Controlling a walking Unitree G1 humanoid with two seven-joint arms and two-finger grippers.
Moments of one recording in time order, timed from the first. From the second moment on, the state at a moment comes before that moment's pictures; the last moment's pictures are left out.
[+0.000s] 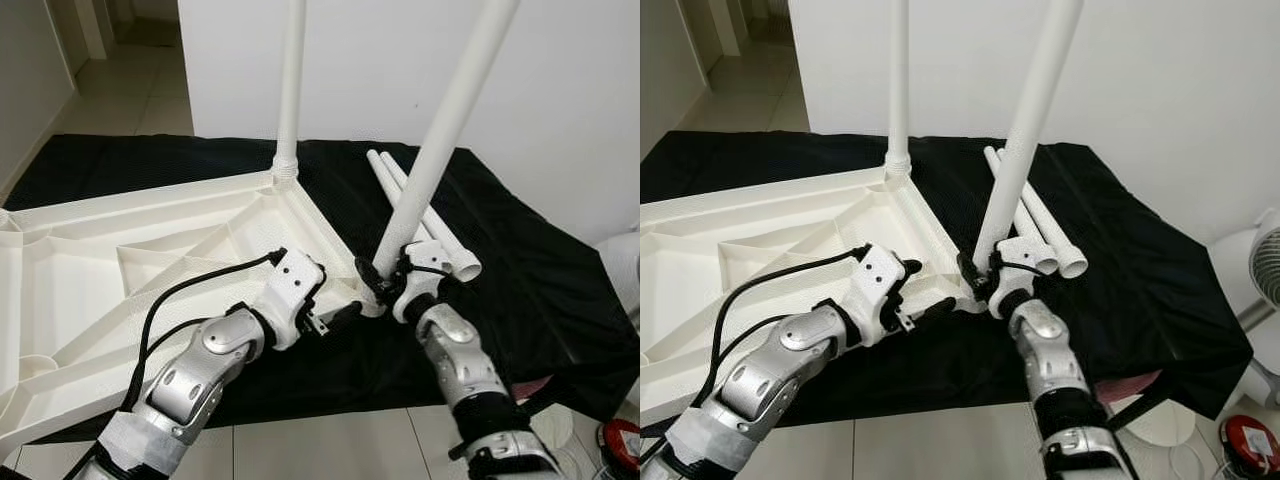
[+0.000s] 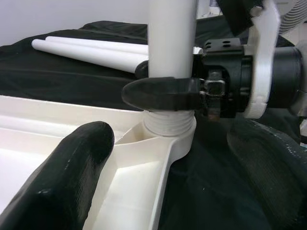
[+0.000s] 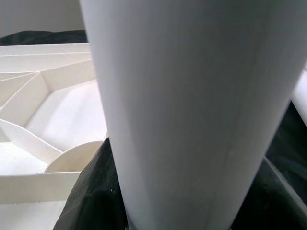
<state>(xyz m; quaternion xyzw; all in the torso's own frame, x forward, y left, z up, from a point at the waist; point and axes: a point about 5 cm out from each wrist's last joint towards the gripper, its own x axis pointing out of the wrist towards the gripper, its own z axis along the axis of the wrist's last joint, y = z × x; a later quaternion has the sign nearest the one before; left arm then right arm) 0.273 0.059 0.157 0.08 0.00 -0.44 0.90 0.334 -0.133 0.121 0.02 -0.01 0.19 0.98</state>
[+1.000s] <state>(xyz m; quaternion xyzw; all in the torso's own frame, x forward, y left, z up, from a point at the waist) 0.271 0.058 0.156 0.08 0.00 -0.44 0.89 0.299 -0.120 0.118 0.03 0.01 0.06 1.00</state>
